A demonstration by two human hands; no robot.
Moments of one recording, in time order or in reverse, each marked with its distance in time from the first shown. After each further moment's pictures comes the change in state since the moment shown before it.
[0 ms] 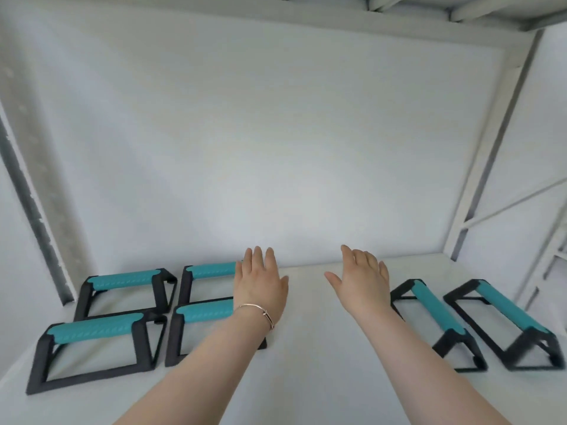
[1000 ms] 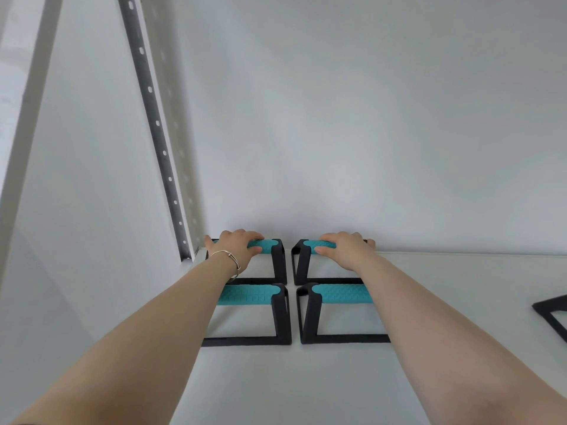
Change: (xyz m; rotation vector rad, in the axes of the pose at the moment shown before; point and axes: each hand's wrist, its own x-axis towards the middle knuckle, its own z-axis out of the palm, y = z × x) left_hand 0.058 -0.322 -0.019 0.024 -0.250 -0.217; right_hand 0.067 -0.250 0.102 0.083 -0.540 -0.225
